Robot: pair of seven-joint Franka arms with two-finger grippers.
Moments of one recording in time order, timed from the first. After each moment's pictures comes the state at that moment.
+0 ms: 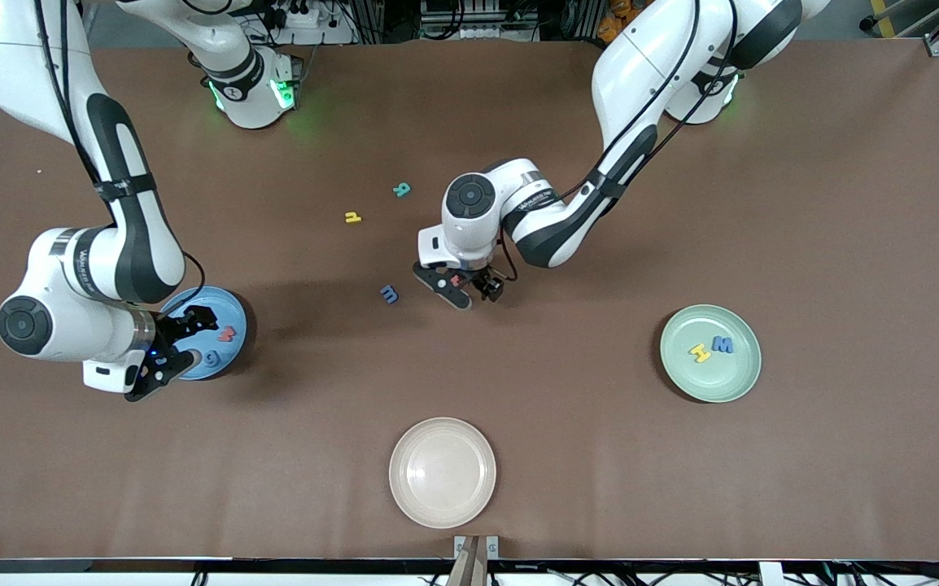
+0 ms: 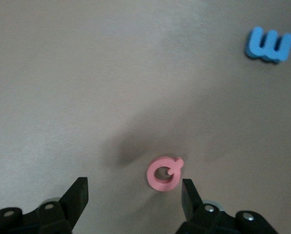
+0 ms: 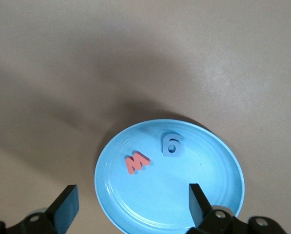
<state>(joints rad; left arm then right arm) -0.55 0.83 -0.39 -1.50 0.35 2.29 -0.28 0.09 0.52 -0.10 -1.68 0.10 2.01 -0.63</state>
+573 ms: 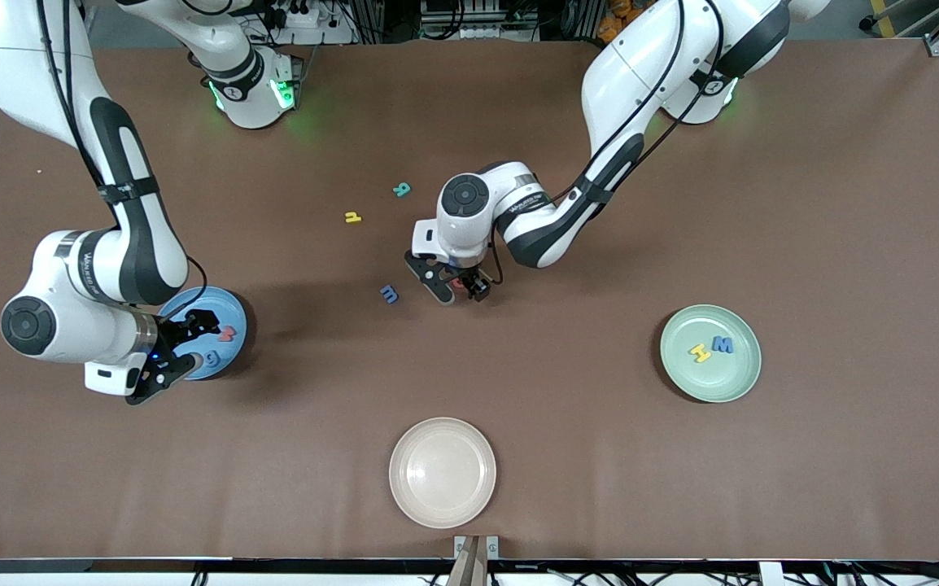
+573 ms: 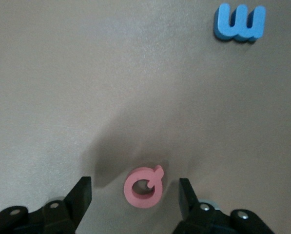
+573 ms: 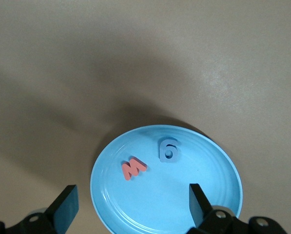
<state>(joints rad) -0.56 0.88 -0.39 -1.50 0.36 2.36 -0.19 0.09 0.54 -0.10 -1.68 0.10 2.03 -0.62</state>
